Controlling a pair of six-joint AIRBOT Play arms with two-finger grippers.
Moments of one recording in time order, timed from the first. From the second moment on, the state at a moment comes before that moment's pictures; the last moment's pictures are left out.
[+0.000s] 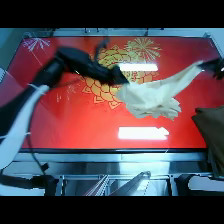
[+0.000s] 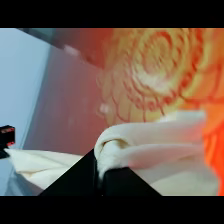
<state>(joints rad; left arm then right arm) -0.36 -1.61 1.71 -2.66 1.25 1.86 -0.57 -1.46 1.46 -0.25 1.46 0.91</state>
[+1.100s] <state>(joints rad) 0.16 -1.17 1.82 -2.58 1.35 1.80 -0.39 -1.22 1.79 -0.32 1.18 0.92</state>
